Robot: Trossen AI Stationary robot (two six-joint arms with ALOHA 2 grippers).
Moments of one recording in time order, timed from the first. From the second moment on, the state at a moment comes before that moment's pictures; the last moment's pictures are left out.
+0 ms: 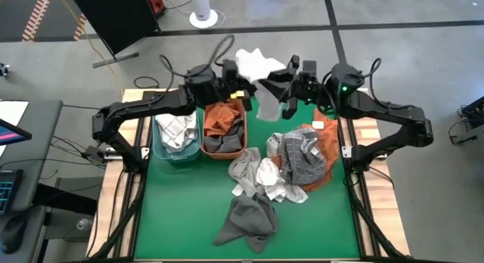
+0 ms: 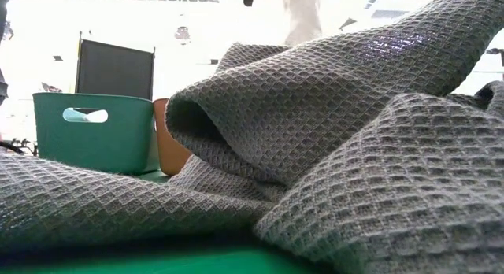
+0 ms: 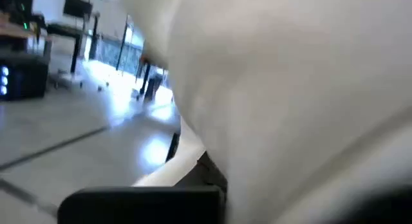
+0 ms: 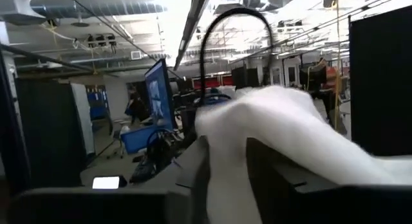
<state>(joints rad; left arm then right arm) 0.27 1.61 1.57 0.26 -0.04 -0.31 -0.18 1.28 1.42 0.15 -0.01 0.12</state>
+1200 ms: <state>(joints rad) 0.32 0.95 1.57 -0.89 -0.43 -0.40 -0.27 1.22 1.42 -0.27 0.01 0.12</state>
